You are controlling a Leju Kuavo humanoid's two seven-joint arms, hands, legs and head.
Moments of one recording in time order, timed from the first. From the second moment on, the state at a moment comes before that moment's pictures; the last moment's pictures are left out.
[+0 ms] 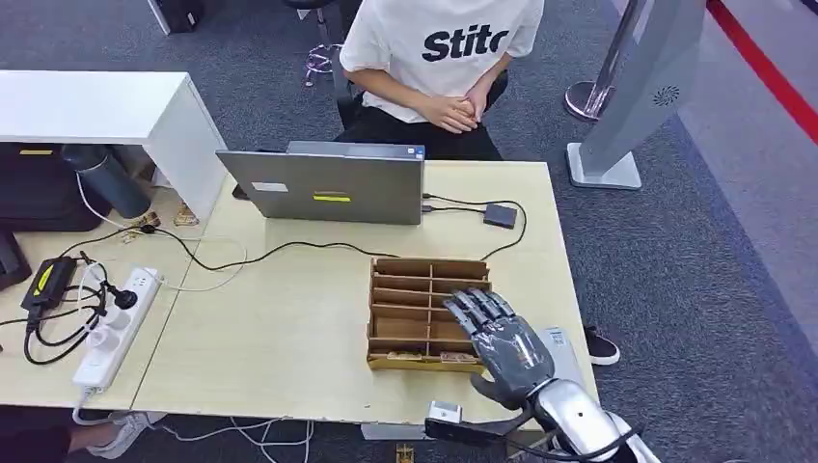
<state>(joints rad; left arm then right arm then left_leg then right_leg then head) -0.04 -0.14 1.40 -0.58 -0.95 -0.22 0.03 -0.08 -0.25 0.62 -1.67 1.20 -0.02 -0.08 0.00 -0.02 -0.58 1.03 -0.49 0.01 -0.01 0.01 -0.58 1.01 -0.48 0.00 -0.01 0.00</state>
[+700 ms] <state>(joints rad) -0.05 -0.14 1.40 -0.58 -0.95 -0.22 0.03 -0.11 -0.31 0.69 -1.62 1.08 0.04 -0.11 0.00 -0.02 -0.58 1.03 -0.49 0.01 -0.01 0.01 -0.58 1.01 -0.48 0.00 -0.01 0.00</state>
